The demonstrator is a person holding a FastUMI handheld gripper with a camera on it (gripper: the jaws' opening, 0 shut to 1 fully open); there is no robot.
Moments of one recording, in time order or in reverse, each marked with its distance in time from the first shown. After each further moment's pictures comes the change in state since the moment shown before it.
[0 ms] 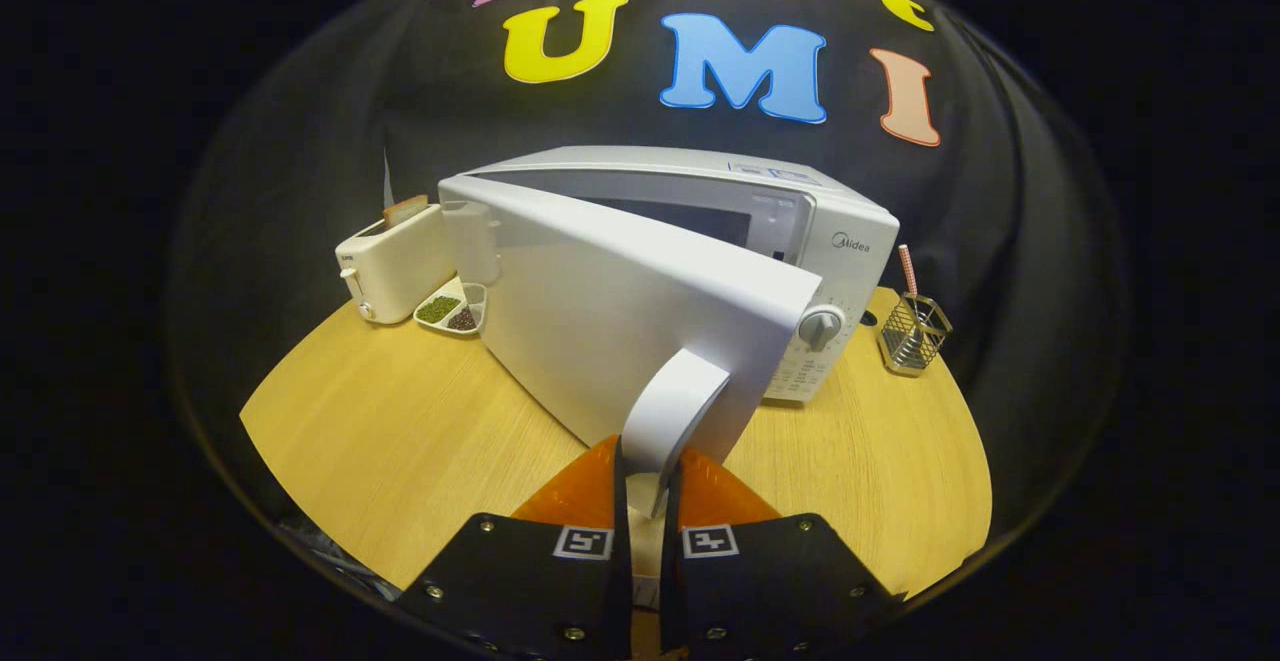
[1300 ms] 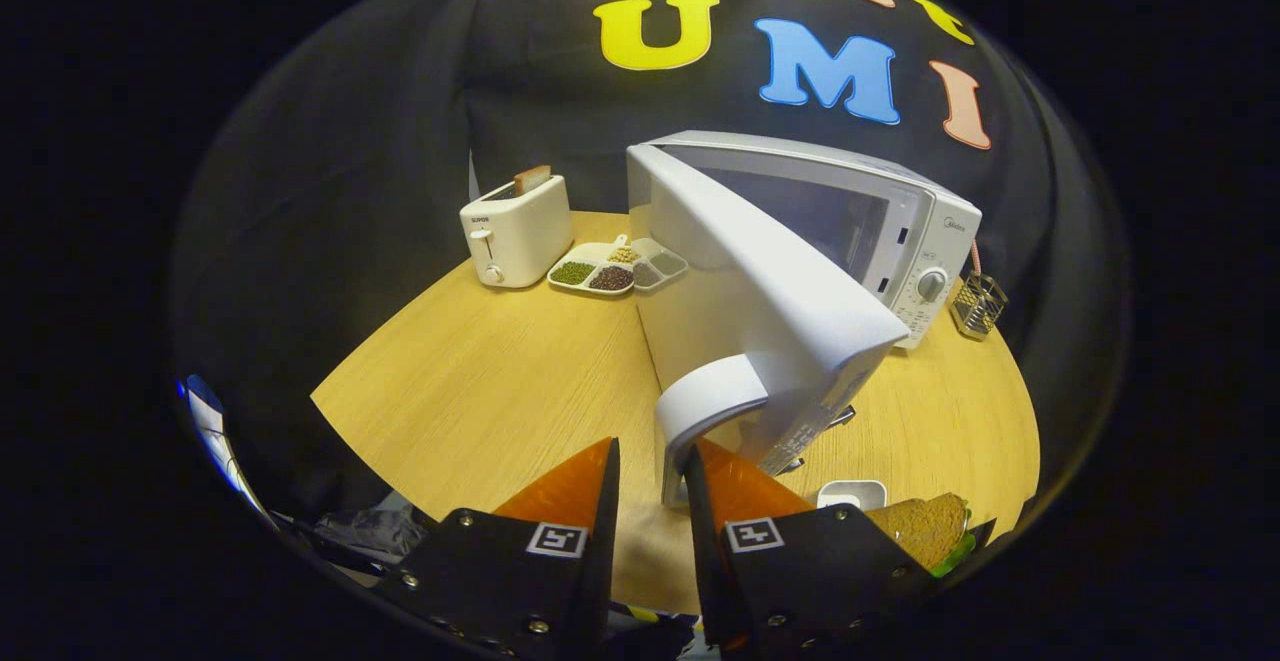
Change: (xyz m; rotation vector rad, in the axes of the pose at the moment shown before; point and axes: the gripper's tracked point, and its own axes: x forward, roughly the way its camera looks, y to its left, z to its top) arm -0.061 0.165 -0.040 -0.051 0.032 0.117
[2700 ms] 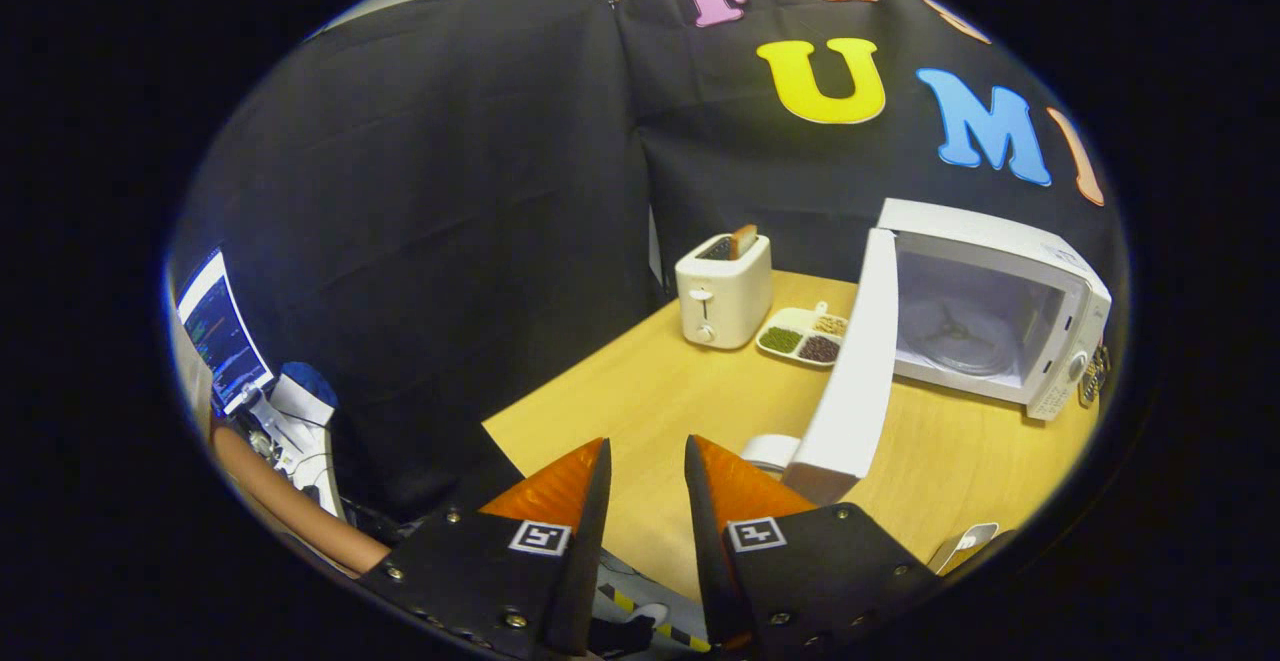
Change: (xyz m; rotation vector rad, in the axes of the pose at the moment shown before) arm -0.064 0.172 0.075 -0.091 -0.200 0.504
